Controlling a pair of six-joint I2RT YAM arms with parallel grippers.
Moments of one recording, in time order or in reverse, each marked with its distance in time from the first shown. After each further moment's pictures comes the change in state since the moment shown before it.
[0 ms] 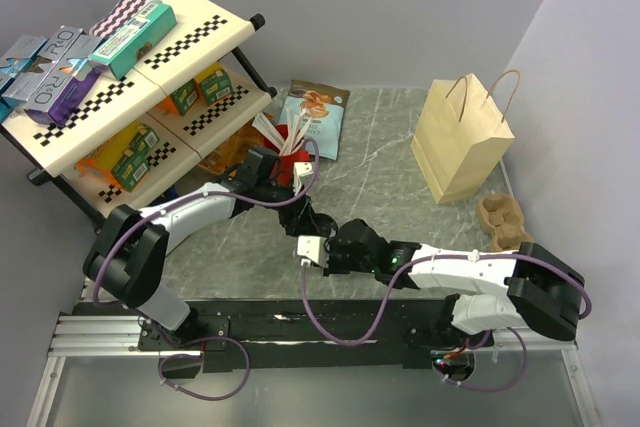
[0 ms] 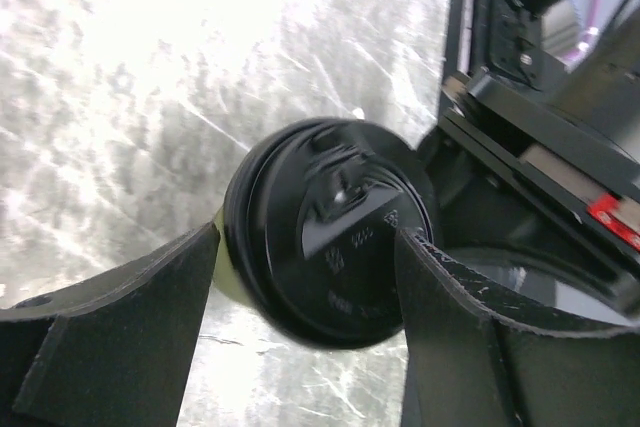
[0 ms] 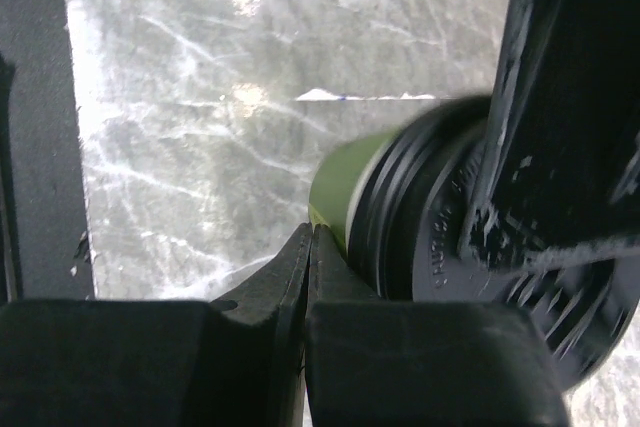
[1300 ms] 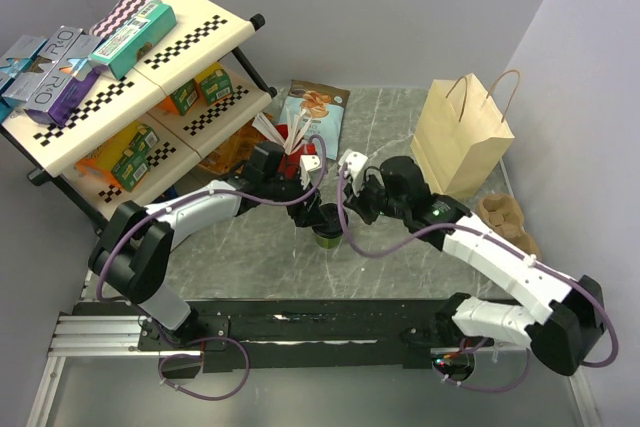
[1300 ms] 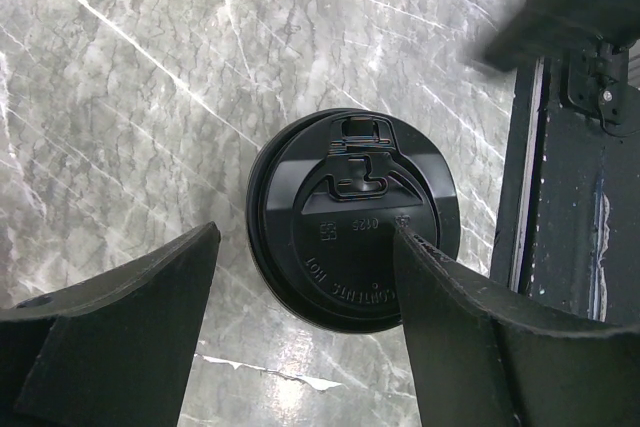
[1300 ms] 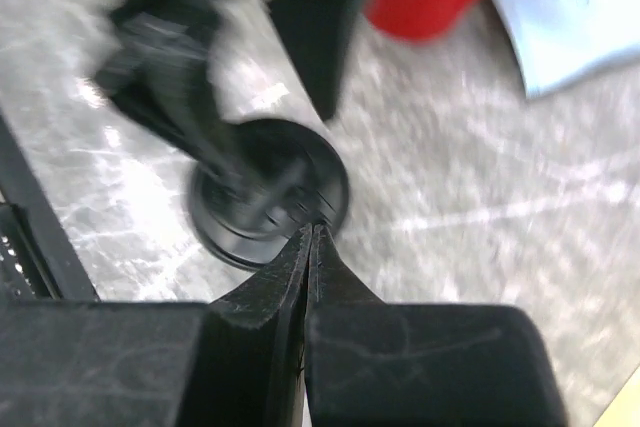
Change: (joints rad) left arm -0.027 0.041 0.038 0.109 -0.146 -0.006; right arm -0.348 -0.176 0.346 -0.418 -0.142 0.264
